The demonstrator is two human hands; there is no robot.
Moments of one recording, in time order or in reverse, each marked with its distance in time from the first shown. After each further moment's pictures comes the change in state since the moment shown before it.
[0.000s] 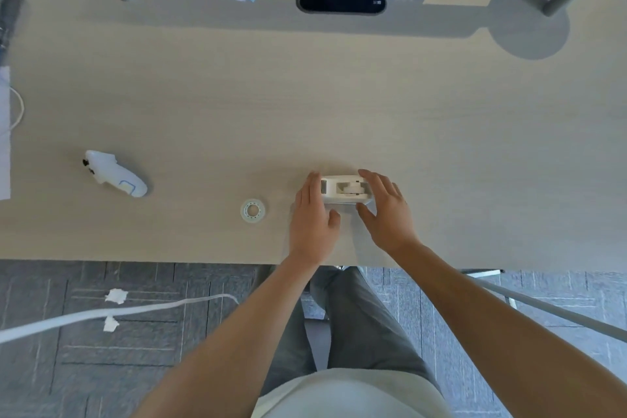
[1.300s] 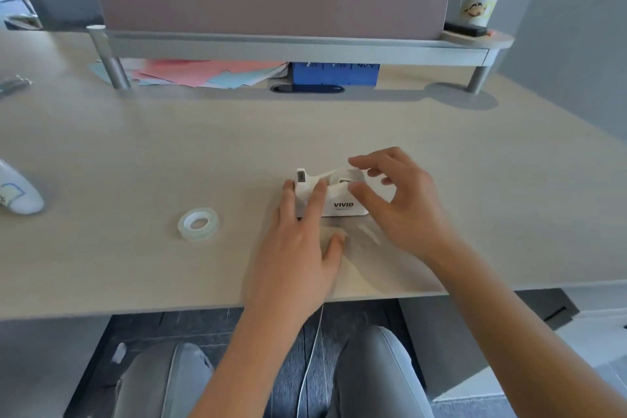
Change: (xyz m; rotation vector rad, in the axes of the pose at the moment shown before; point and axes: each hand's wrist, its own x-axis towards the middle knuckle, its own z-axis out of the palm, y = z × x) left_hand -0.023 -0.070 0.063 0.220 0.316 0.507; right_hand -0.010 0.046 0.049 0.142 0.584 -0.480
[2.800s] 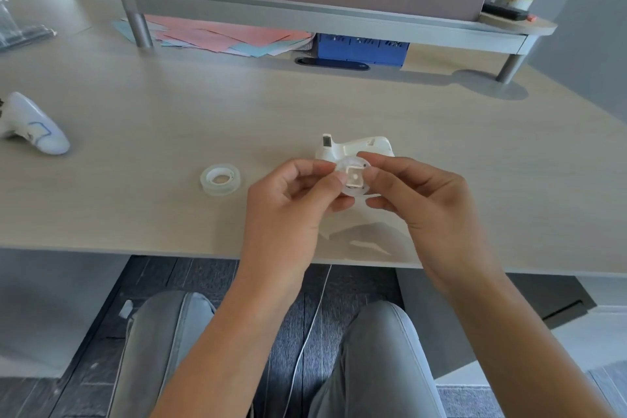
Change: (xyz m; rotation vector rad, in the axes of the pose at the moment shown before) left_hand -0.022 0.005 -0.028 -1.311 0.266 -0.290; right_hand -0.050 -0.056 0.003 0.709 -0.013 0.381
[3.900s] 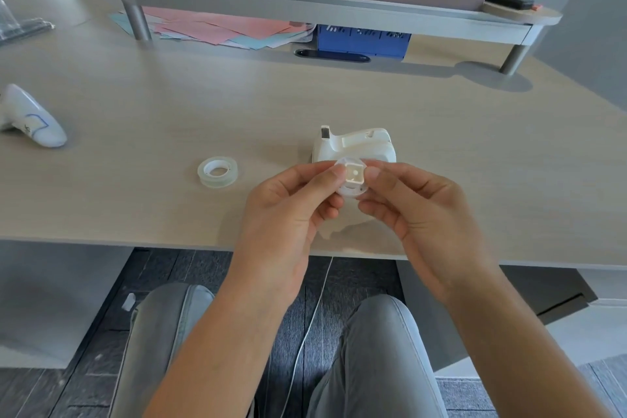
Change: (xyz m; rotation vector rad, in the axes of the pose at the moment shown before) left_hand -0.004 -0.004 -0.001 -0.190 -0.044 -0.193; right_hand -0.008 0.007 -0.001 0.253 -0.049 0.130
